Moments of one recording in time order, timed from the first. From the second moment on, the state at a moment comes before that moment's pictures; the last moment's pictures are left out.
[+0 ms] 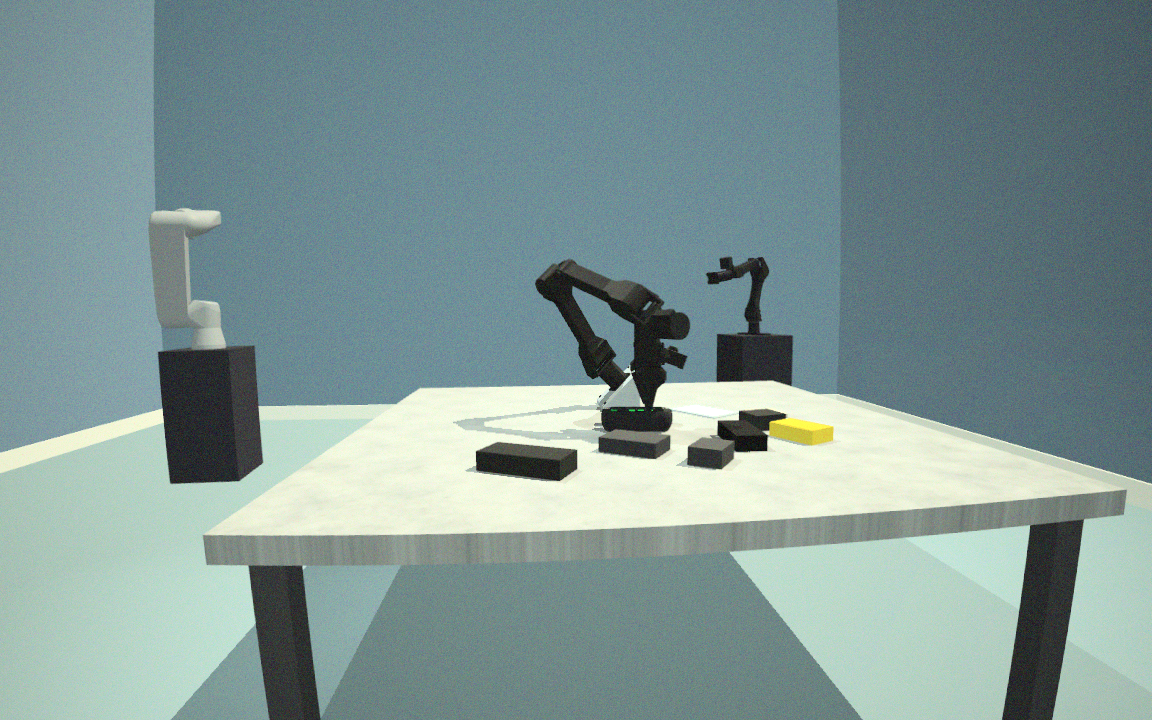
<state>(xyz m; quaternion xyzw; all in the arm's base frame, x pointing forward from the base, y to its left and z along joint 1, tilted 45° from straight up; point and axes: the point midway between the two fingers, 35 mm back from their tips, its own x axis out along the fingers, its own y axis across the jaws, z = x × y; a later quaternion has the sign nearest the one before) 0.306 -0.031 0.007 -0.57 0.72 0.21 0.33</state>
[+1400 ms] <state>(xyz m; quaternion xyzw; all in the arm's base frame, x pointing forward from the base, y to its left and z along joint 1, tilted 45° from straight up) 0.309 -0.003 0.072 -0.58 0.72 0.21 0.33</state>
